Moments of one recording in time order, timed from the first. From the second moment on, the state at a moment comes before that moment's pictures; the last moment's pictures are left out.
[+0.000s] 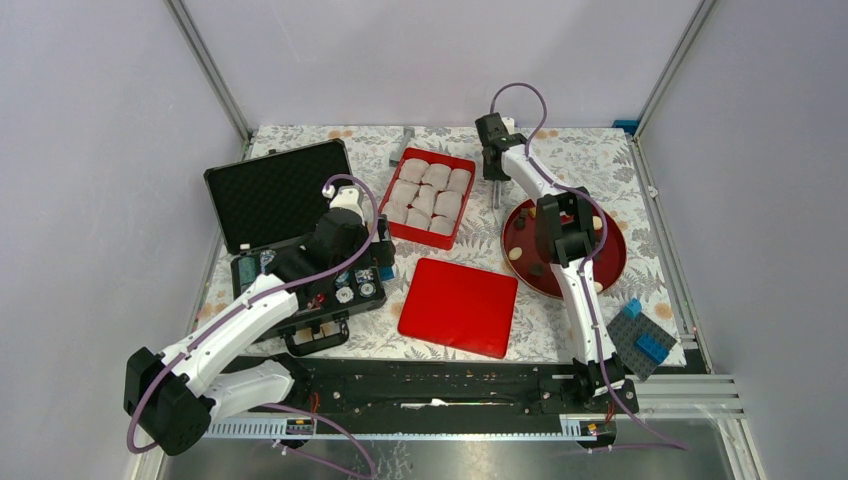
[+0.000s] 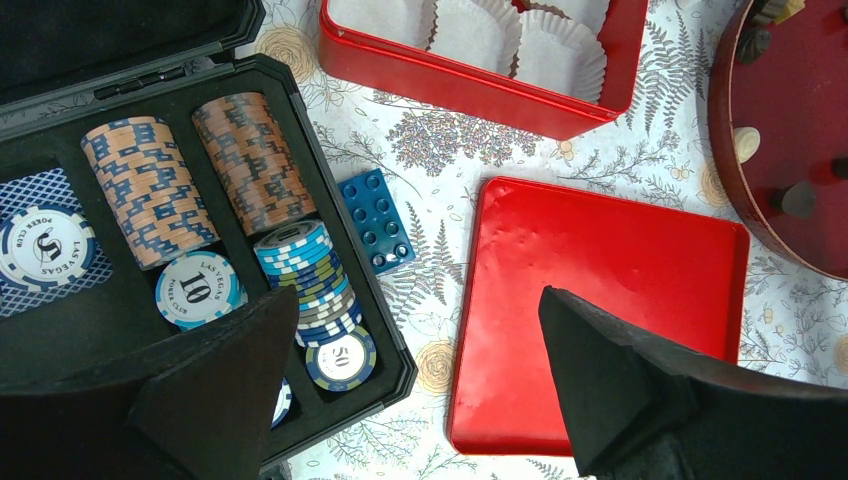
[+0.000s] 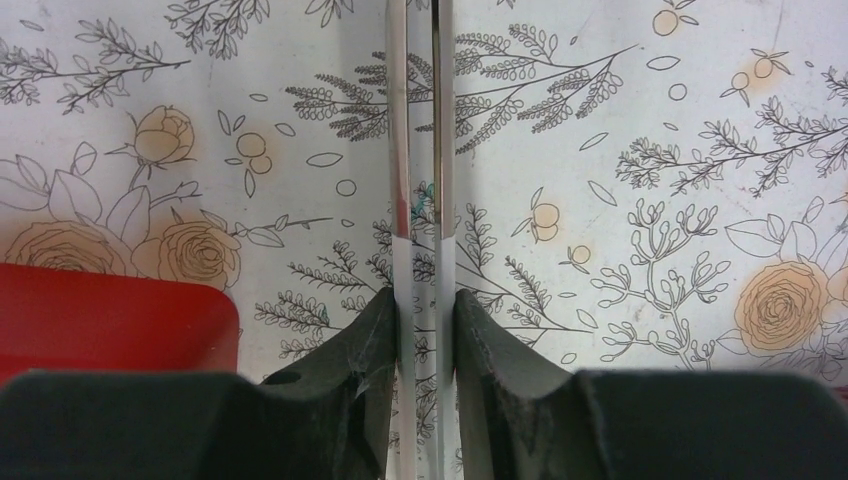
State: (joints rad) left arm -0.63 1.05 0.85 -0.47 -0.24 -0.53; right arm 0.33 2.57 2.28 -0.72 0.37 0.32
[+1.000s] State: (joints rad) left arm -0.63 0.97 0.84 -0.46 -0.22 -0.52; right arm 0.33 1.41 1.20 -0.82 0.17 0.32
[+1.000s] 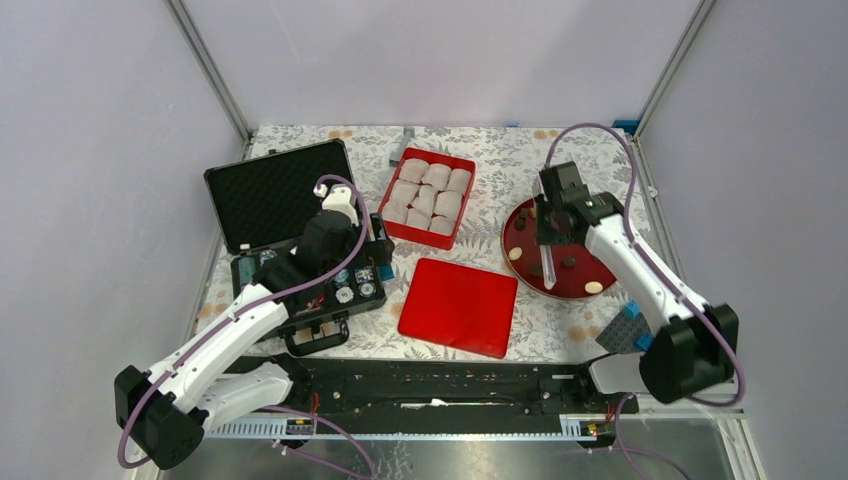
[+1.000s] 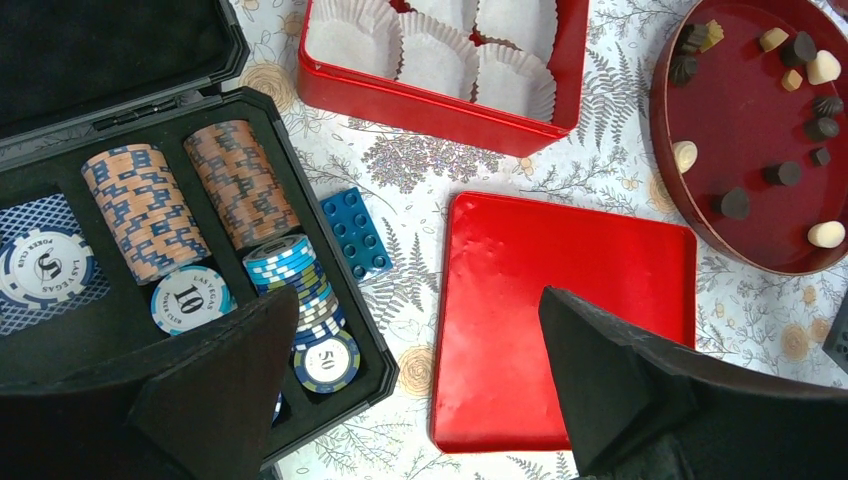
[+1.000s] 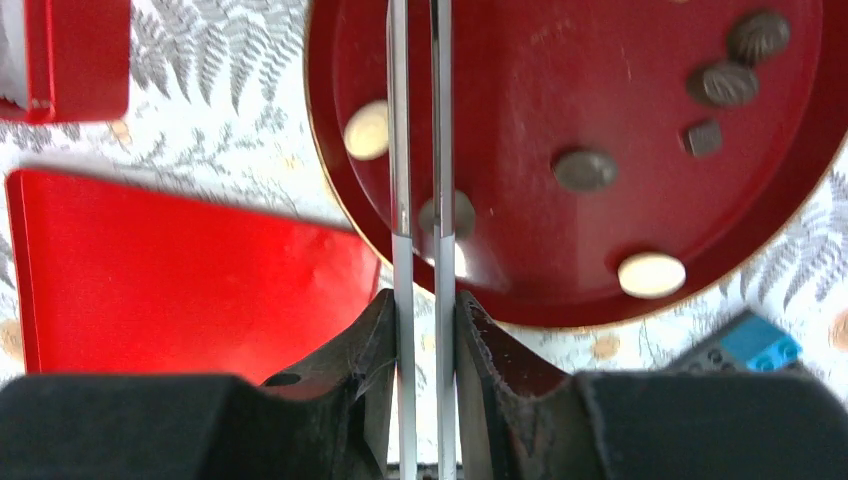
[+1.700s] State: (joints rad) left arm -0.63 1.00 0.84 -0.44 -0.17 -0.49; right arm 0.33 1.19 1.03 -0.94 0.13 0.39
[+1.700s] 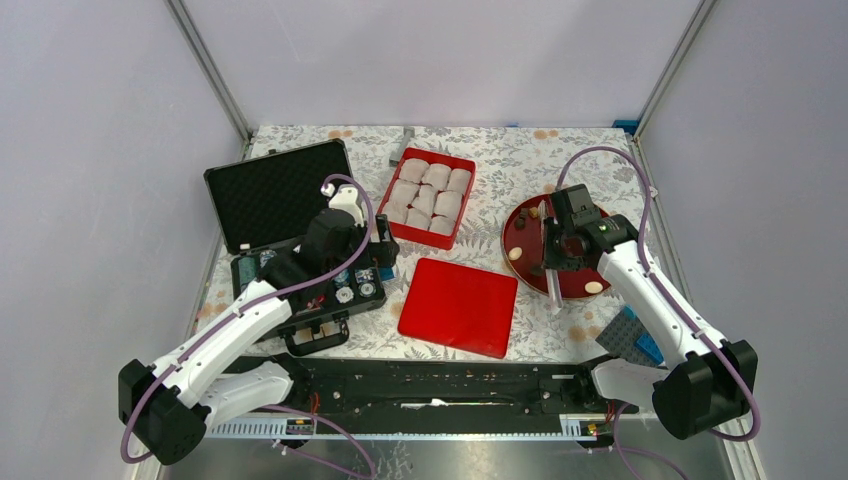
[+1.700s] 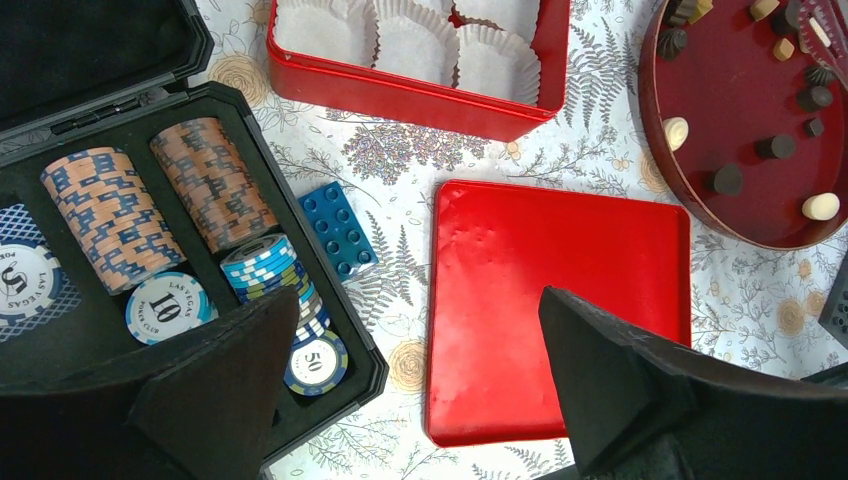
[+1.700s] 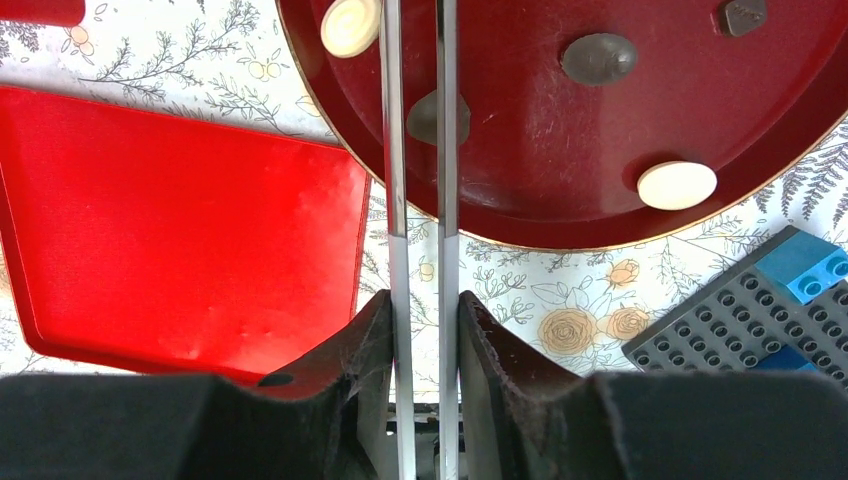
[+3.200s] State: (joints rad) left arm -0.63 1.01 0.84 -0.41 -0.15 -0.50; right arm 0.35 1.19 1.07 -0.96 0.03 0.39
